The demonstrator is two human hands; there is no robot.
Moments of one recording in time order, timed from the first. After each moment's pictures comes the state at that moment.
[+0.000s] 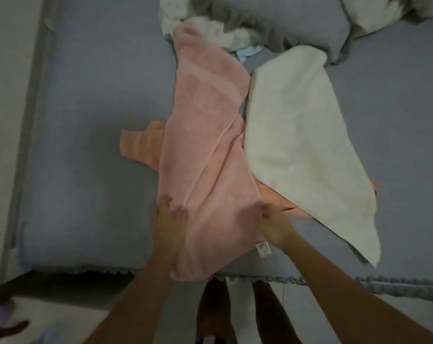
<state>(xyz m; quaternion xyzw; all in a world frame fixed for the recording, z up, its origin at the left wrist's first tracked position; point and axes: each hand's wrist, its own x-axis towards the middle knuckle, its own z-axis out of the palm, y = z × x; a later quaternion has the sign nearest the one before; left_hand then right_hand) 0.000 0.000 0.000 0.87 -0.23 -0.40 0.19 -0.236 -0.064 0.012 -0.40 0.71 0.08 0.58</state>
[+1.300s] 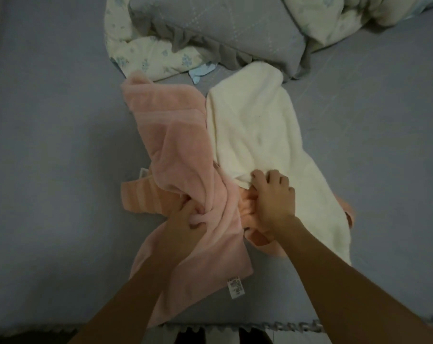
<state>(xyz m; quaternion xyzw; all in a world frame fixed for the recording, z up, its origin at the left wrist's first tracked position) -0.106 -0.106 -0.016 0.70 -0.56 -0.41 0.16 -0.312 -0.183 -0.048 -0.74 0.65 0.14 0.13</state>
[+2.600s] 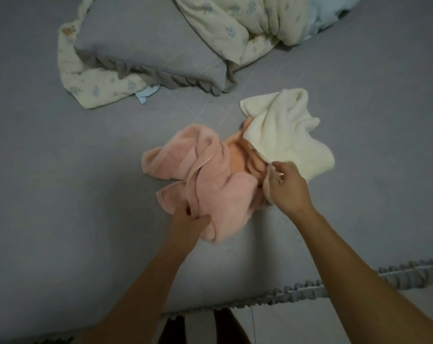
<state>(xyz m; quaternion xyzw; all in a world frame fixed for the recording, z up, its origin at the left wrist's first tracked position) -0.236 -0.107 0.045 0.73 -0.31 -0.57 0.22 -0.472 -0.179 0.043 -0.55 0.75 -0.20 0.31</state>
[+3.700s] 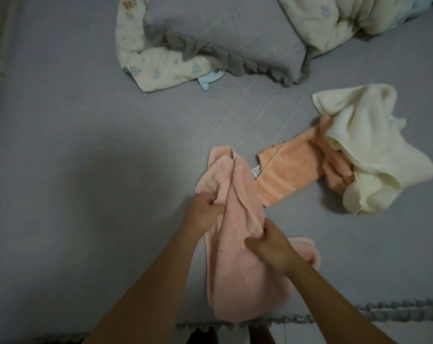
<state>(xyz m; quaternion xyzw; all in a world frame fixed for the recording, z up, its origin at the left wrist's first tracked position) -0.098 -0.137 -0.039 0.72 -0.33 -0.58 0.18 -0.287 -0.087 -0.024 -0.42 0.69 -0.03 0.60</state>
